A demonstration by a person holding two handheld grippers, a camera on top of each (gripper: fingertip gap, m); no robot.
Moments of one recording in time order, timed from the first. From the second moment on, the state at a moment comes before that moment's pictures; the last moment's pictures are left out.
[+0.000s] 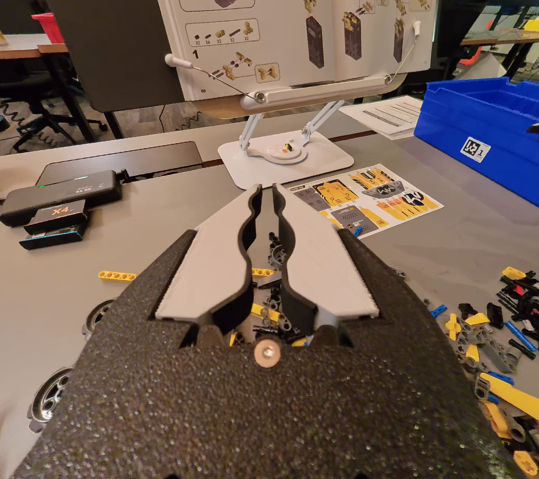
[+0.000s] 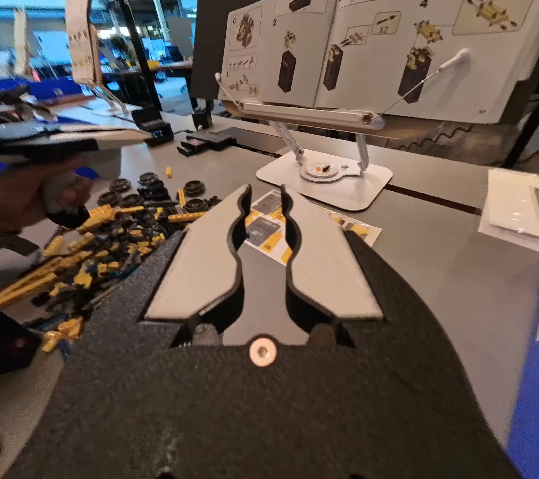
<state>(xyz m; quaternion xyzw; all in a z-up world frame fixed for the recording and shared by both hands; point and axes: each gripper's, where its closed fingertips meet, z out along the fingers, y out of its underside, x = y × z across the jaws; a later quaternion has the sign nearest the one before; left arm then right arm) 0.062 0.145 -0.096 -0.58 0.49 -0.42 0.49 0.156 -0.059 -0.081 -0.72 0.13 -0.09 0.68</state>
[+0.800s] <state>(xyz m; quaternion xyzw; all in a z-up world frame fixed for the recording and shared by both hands) 0.020 0.196 -0.110 -0.52 0.60 -0.38 0.47 0.146 -0.055 -0.076 -0.72 0.10 -0.11 0.68</state>
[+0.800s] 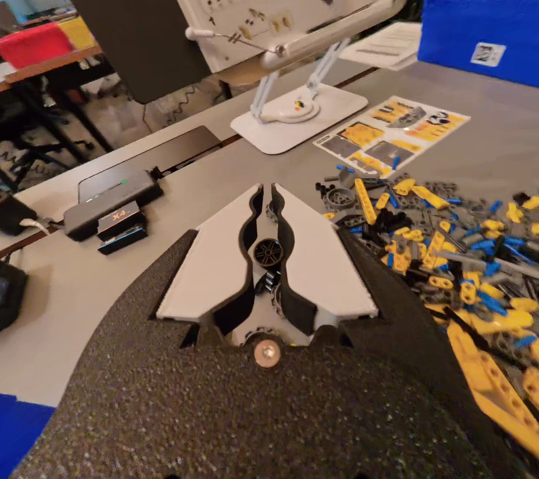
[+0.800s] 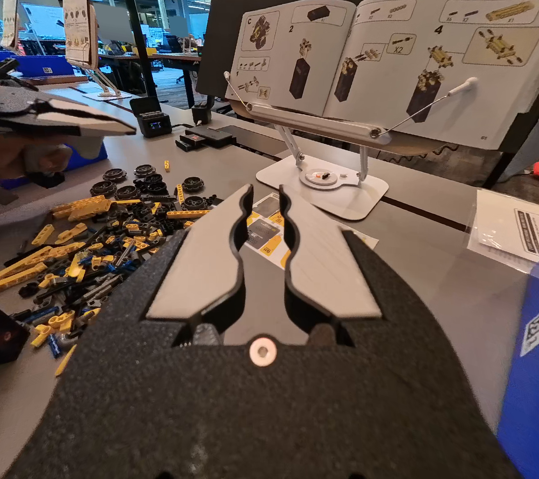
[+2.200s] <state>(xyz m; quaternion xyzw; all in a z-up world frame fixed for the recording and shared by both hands) -0.048 0.143 -0.203 -0.57 0.70 -0.34 0.27 0.129 -0.060 -0.050 -0.68 0.07 -0.11 0.72</state>
